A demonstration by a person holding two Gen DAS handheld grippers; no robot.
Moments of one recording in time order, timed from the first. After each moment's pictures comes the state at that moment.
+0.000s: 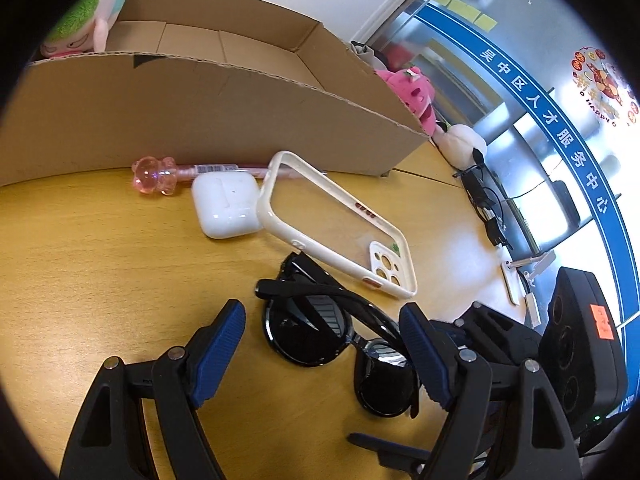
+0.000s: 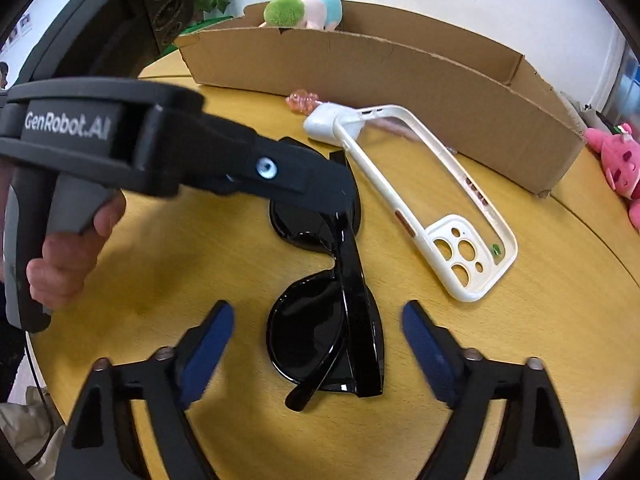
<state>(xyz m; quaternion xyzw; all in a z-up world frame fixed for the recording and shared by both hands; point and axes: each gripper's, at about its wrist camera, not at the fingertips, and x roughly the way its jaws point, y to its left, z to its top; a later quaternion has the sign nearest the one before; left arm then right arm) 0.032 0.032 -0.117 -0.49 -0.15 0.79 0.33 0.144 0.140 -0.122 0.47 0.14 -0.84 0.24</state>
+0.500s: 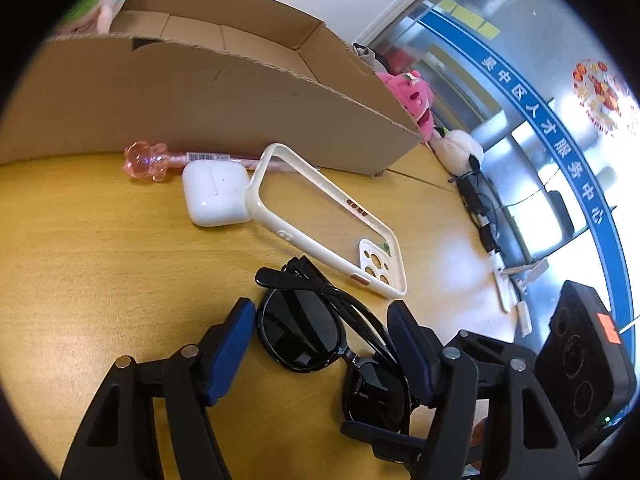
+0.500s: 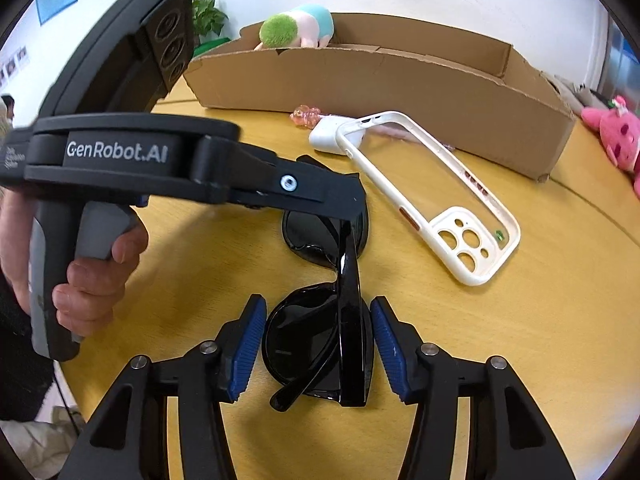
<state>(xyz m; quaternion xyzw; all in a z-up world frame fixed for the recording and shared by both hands) 0.035 0.031 -0.119 -0.49 -0.18 0.79 0.33 0.159 0.162 -0.119 0.46 0.07 -0.85 0.25</state>
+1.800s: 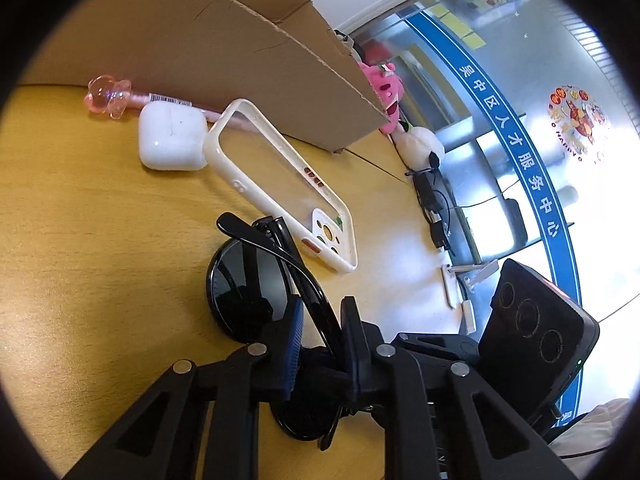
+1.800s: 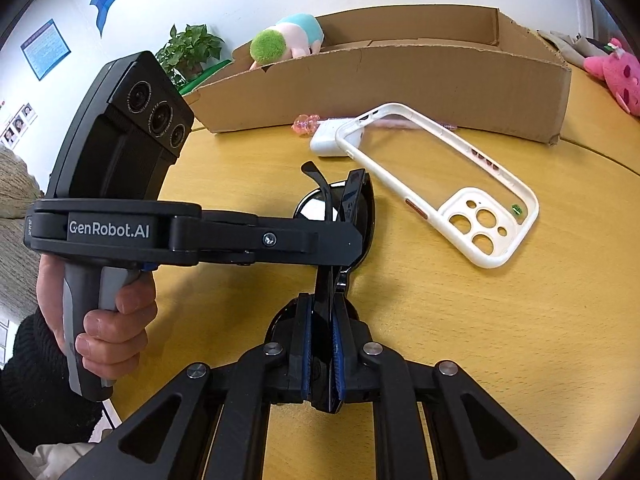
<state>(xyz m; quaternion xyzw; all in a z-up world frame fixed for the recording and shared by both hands) 0.046 0.037 -0.126 -0.50 -0.25 0.73 0.39 0.150 0.174 -0.120 0.48 -0.03 -0.83 0.28</state>
